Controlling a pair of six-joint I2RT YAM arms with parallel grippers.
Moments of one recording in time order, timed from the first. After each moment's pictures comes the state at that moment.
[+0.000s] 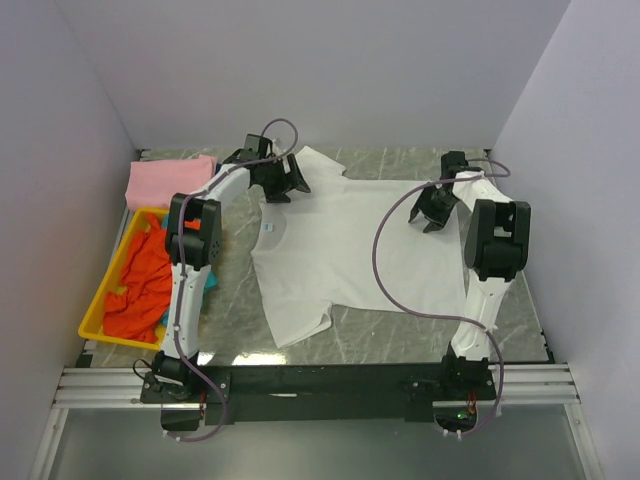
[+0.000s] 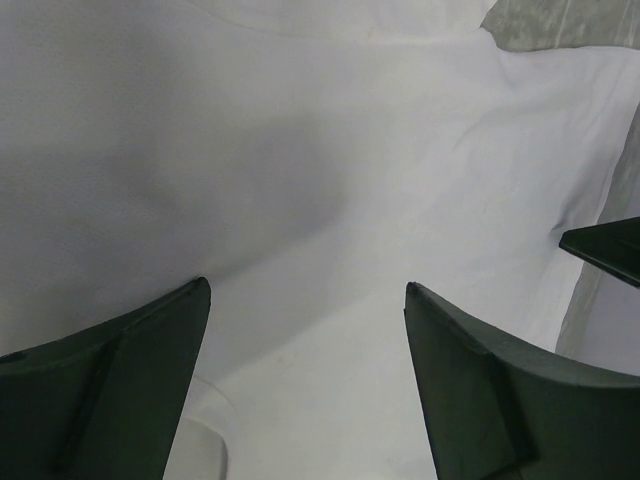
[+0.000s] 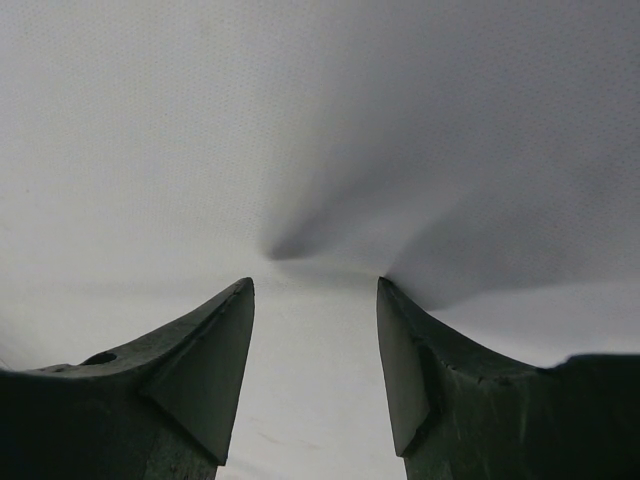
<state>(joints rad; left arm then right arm) -0.26 2.43 2.01 -0.46 0.48 -0.56 -0.07 2.12 1.59 -0.74 -0.17 0.49</state>
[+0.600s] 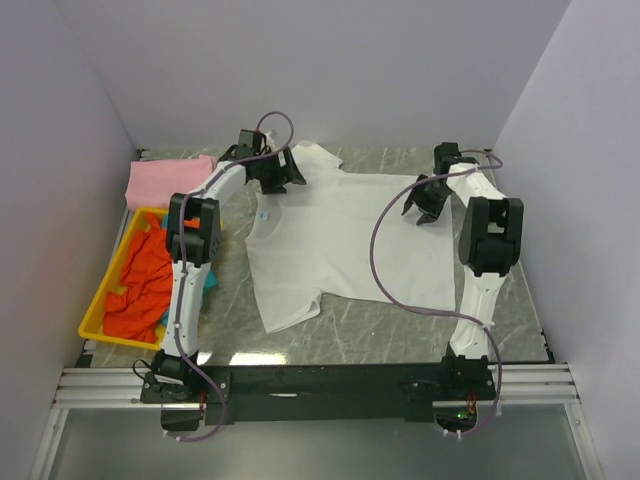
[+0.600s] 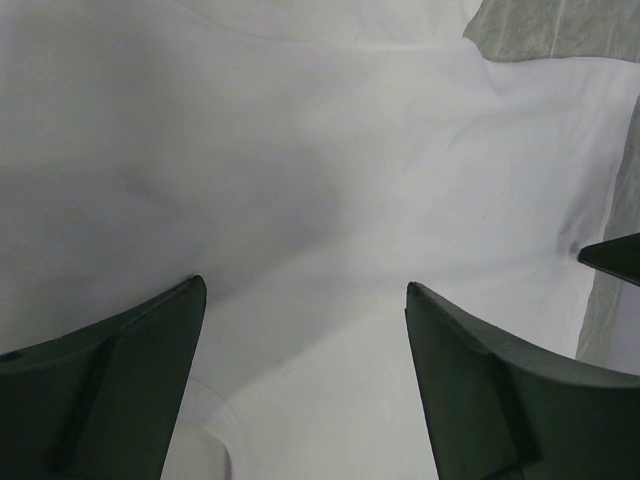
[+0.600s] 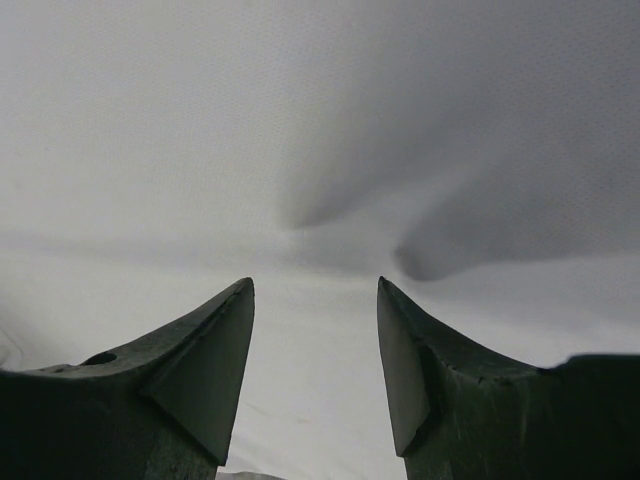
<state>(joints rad) -0.22 2.50 2.12 -0.42 0.50 -0.50 -0.03 2.19 1.74 -0.83 -0.20 0.49</state>
